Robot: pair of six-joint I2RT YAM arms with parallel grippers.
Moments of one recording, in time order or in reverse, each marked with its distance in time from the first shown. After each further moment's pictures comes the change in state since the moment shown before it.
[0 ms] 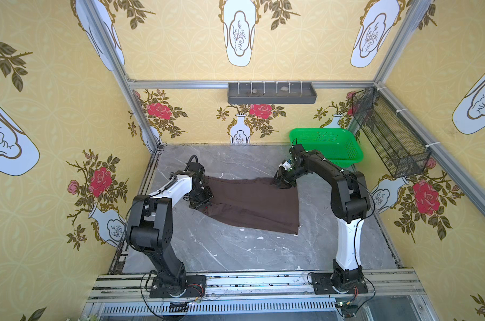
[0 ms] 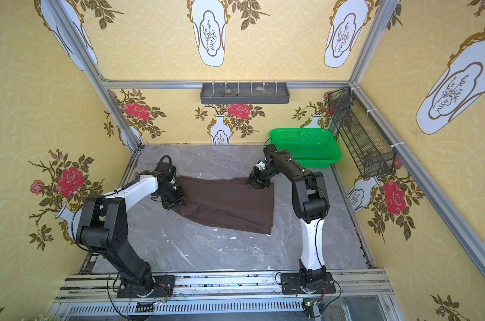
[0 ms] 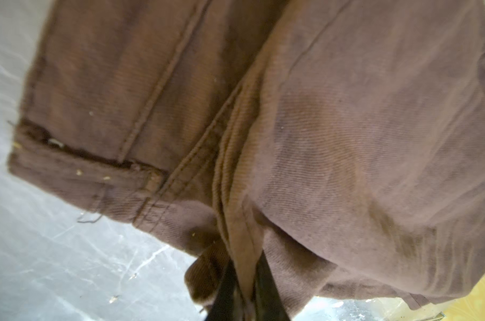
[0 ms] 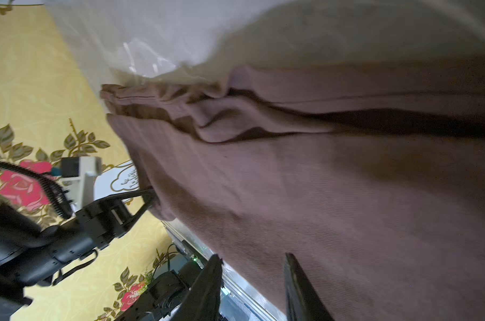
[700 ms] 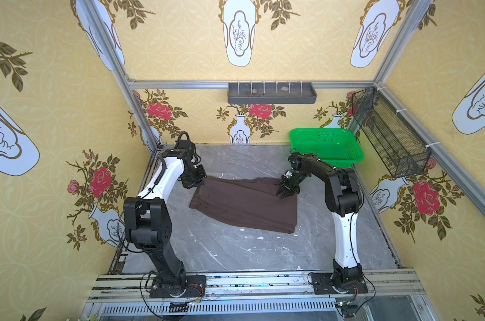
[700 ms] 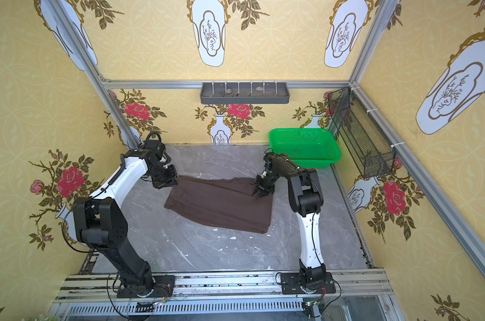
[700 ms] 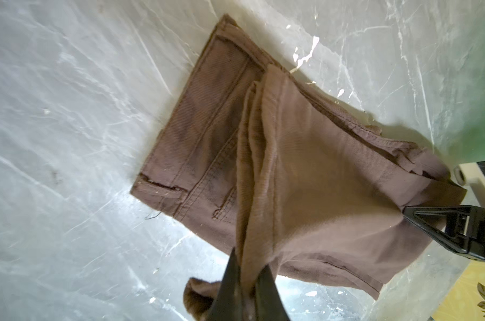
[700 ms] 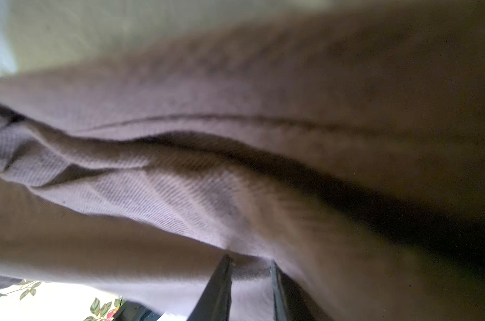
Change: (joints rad) left arm 0.085 0.032 0.409 -0.288 -0.052 0.105; right arm -0.019 0.151 0.064 -0.126 0.130 -0.031
